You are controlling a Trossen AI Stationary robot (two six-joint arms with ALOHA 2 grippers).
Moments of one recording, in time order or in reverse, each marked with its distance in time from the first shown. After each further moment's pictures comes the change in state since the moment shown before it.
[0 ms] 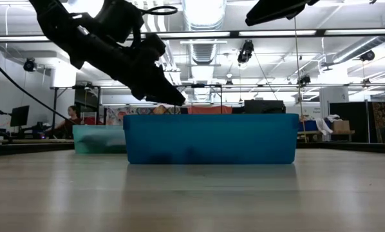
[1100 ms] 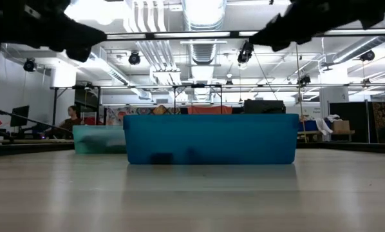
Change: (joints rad) left arm -0.105 -1.041 -0.398 -0.246 0.100 0.124; right arm -0.352 -0.300 -0.437 0.512 -0.577 -0.346
